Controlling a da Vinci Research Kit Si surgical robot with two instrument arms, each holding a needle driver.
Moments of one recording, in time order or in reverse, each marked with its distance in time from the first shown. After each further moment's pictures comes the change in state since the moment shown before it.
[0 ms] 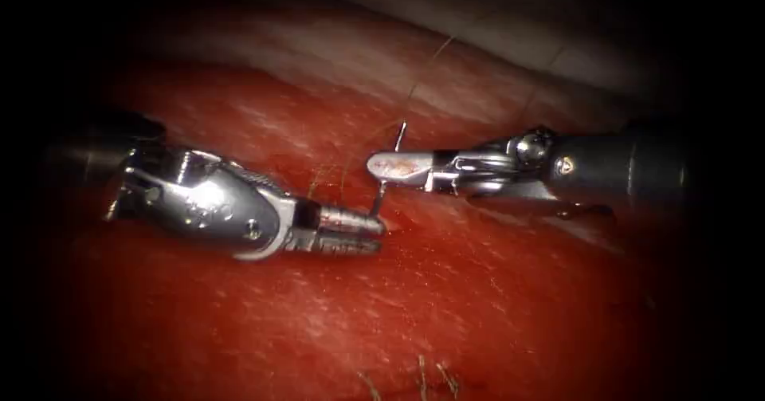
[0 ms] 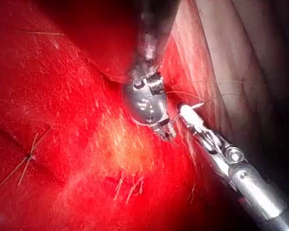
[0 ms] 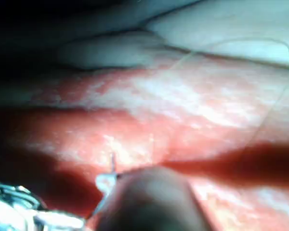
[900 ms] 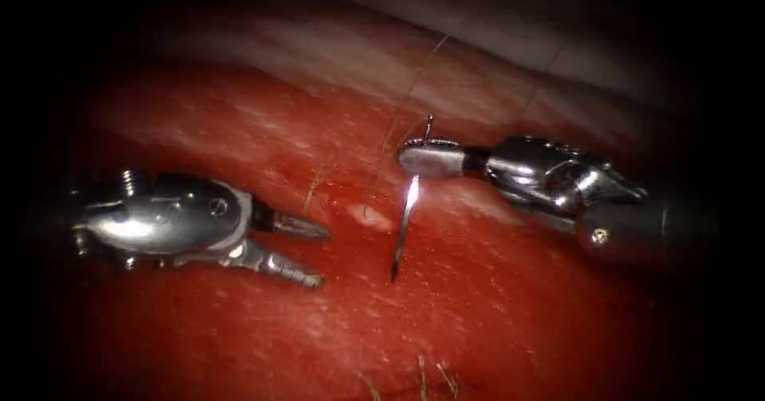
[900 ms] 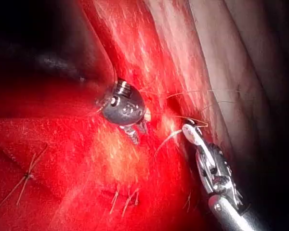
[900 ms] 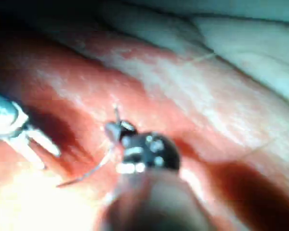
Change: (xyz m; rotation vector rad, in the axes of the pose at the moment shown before) right arm 0.002 -0.001 -0.003 -0.049 0.100 -0.778; left arm -0.004 0.000 -0.004 -0.431 -0.292 -0.325
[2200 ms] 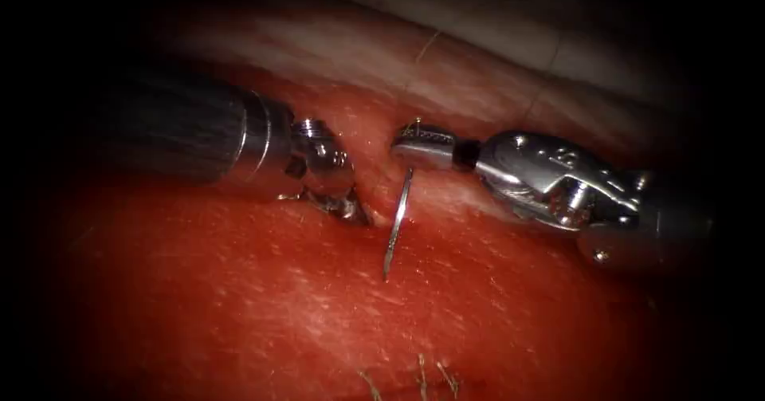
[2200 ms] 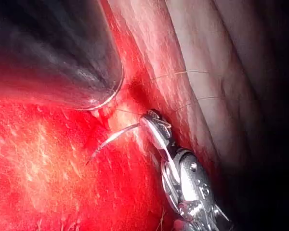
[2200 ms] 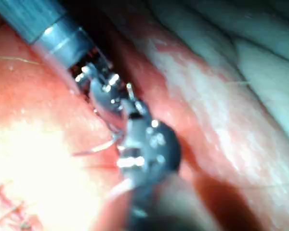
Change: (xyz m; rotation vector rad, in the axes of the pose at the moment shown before) right arm 0.001 -0.001 0.001 -0.039 0.056 -0.397; left arm -0.004 -0.011 0.012 -0.212 -0.596 -0.207
